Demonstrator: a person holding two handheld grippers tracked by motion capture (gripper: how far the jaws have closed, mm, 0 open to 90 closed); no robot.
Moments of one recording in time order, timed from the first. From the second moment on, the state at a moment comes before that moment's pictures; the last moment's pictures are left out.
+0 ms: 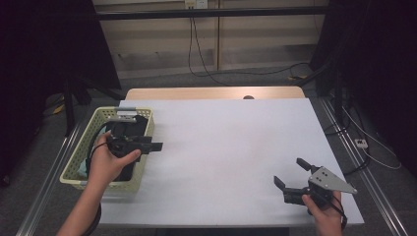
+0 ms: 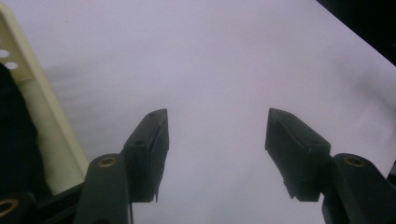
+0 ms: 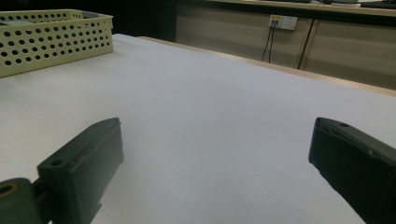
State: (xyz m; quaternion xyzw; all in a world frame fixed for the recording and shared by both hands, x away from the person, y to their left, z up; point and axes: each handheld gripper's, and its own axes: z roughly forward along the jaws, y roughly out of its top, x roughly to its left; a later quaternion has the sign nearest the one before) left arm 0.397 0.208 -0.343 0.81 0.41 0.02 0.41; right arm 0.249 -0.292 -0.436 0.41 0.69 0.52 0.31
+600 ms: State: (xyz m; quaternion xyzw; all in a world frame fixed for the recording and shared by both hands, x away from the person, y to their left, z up) left arm 0.362 0.187 -0.382 0.83 0.37 0.00 0.42; right arm 0.249 -0.290 -0.437 0.40 0.69 0.52 0.31
